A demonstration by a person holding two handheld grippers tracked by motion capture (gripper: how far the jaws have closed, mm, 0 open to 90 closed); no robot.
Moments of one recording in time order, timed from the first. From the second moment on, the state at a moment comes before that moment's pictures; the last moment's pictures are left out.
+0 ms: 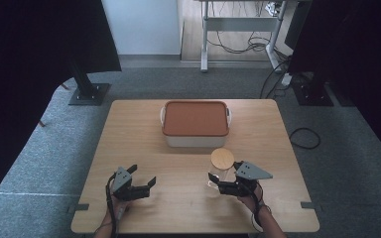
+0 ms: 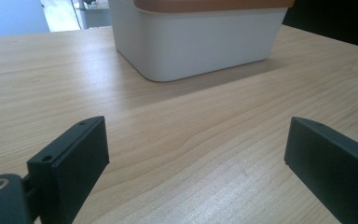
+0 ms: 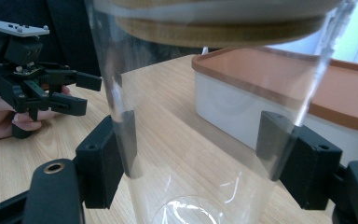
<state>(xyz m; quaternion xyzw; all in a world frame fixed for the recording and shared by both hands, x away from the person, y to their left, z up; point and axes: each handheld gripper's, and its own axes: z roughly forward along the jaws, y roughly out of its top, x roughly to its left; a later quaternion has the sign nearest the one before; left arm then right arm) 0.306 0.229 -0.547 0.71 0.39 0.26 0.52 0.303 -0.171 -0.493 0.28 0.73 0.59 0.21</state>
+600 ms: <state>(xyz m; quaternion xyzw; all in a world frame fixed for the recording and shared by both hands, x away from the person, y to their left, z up) 0.306 0.229 -0.547 0.71 0.39 0.26 0.52 0.309 -0.169 -0.483 0.26 0.73 0.59 0.20</state>
